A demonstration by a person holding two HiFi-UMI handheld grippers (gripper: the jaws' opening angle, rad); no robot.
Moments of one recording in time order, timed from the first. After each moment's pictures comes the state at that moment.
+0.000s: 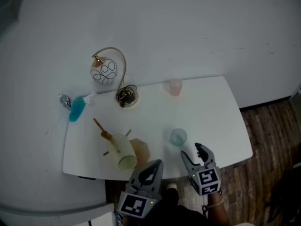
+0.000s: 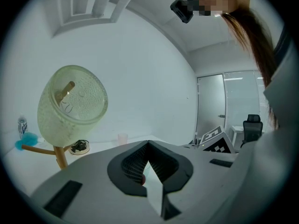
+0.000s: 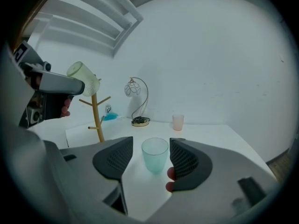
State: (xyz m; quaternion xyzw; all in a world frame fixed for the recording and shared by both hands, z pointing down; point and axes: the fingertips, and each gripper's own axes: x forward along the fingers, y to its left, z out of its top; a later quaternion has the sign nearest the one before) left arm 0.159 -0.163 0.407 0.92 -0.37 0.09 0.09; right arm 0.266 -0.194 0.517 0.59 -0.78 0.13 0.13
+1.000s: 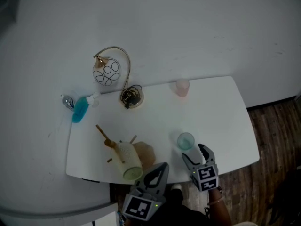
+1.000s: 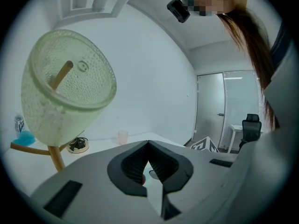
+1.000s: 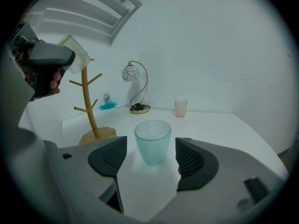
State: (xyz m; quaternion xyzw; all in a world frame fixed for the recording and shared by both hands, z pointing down) left arm 0.161 -0.185 0.420 0.92 -0.36 0.10 0.09; right arm 0.261 -0.229 0.583 0.58 -0.78 0.17 0.17
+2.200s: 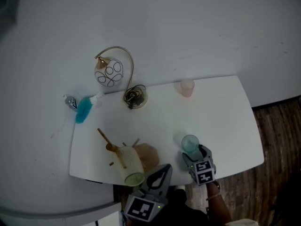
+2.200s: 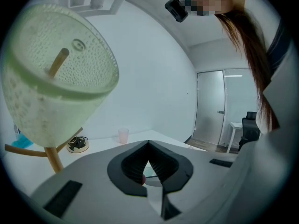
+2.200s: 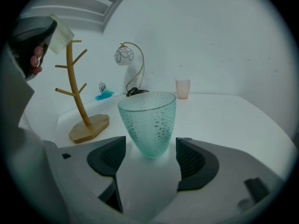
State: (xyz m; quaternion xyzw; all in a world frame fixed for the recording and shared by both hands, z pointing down) left arm 0.163 -0.195 0.426 0.92 -0.36 0.11 0.09; right arm 0.254 -0.255 0.652 0.56 -0.77 0.23 0.21
